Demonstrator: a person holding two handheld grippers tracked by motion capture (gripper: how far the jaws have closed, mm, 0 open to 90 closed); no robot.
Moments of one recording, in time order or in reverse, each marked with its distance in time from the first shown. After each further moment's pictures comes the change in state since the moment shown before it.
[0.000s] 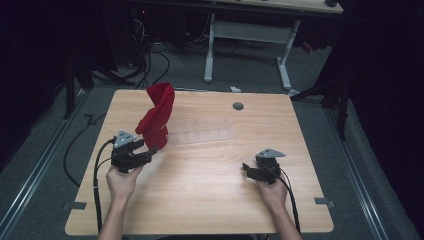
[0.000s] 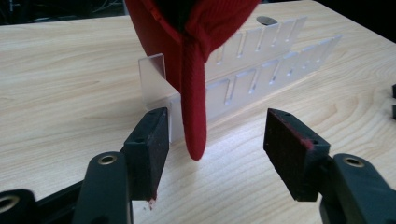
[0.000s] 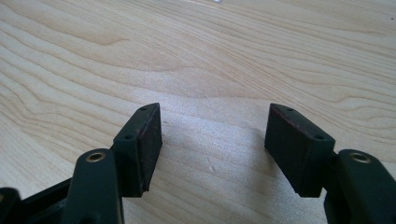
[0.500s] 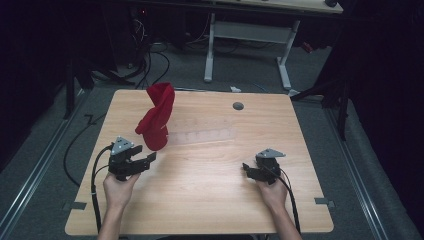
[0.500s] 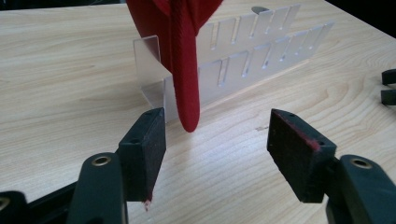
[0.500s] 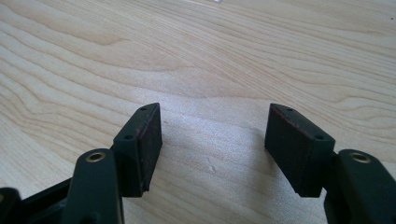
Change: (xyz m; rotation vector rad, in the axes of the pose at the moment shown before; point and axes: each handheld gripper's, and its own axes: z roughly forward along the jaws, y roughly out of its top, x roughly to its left) left arm 0.000 -0.009 -0.015 0.024 -0.001 0.001; right arm 0.000 0.000 0.000 0.000 -0.001 0.002
